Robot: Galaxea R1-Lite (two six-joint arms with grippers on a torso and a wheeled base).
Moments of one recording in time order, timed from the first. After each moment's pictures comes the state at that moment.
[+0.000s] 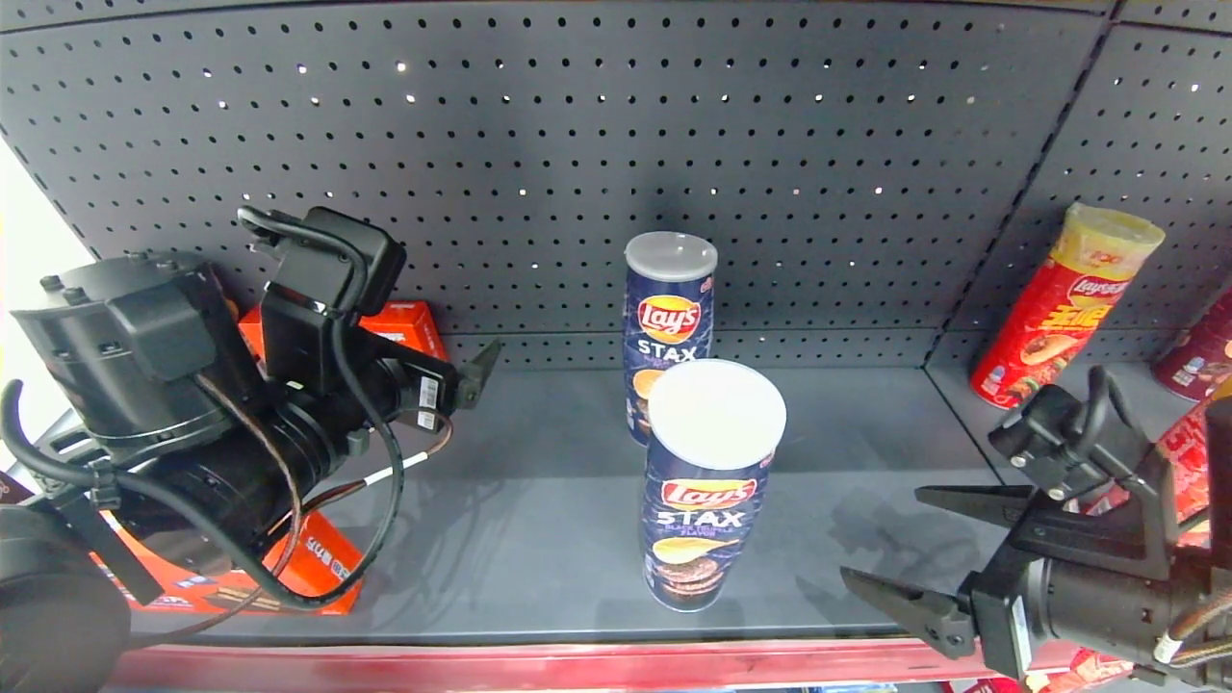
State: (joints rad) left arm -0.48 1.56 -0.67 -0.90 0.32 0.30; right arm 0.68 1.29 -0.58 -0.30 -0.05 -0.08
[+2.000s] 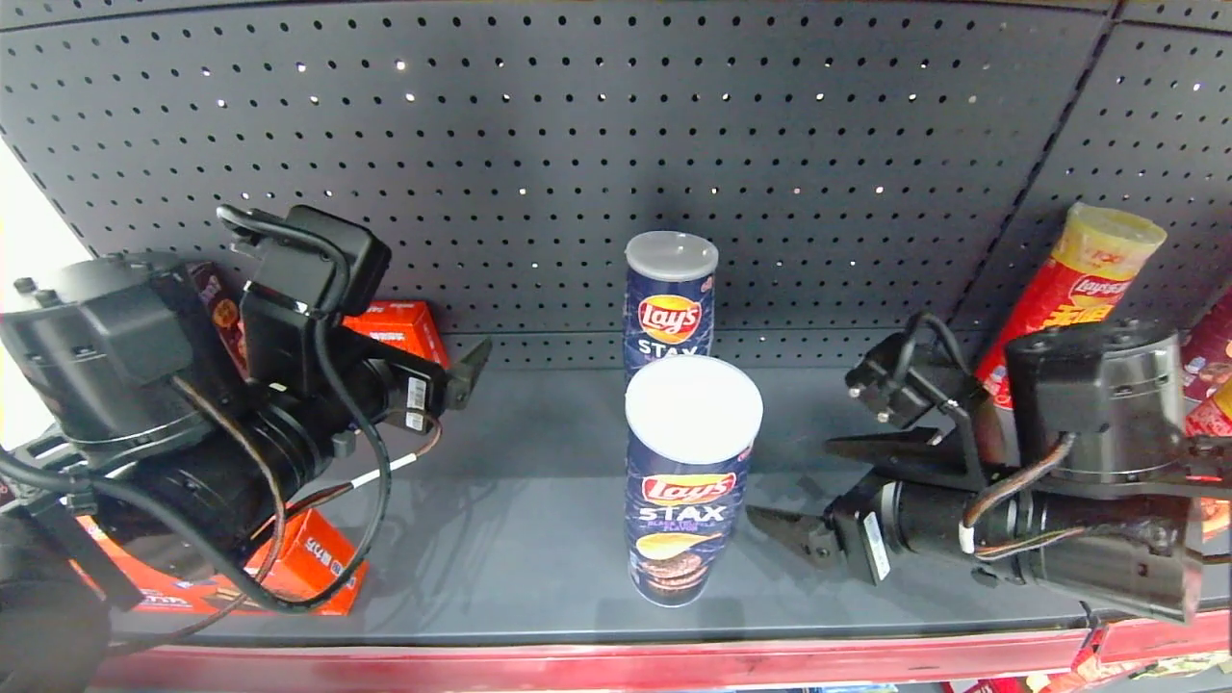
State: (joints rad) left arm -0.47 1.52 -0.65 -0.89 0.32 0.30; right arm 0.70 1.51 -0.77 -0.34 -0.06 -0.08
